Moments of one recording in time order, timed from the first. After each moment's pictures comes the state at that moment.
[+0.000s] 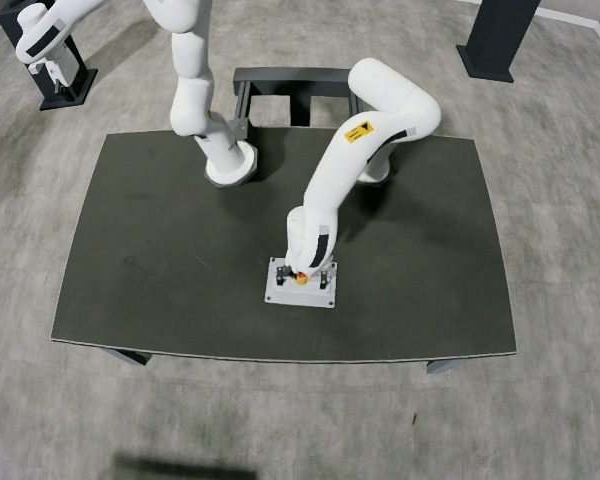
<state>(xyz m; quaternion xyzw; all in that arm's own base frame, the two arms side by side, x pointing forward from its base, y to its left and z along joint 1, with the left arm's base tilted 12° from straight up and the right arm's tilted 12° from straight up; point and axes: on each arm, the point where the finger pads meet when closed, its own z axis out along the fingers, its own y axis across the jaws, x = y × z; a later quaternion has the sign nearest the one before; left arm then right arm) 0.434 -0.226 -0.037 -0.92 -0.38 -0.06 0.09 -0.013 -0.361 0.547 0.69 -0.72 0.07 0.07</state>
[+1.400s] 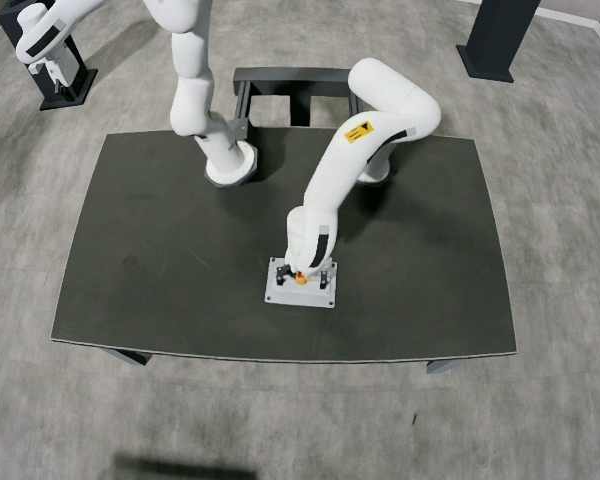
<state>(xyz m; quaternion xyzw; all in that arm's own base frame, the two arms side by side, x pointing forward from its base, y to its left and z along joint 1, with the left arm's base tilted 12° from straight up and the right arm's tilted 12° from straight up) 0.434 -0.226 -0.037 -0.94 -0.34 -0.06 0.09 -0.013 -0.361 0.547 0.69 -0.72 0.07 0.07</state>
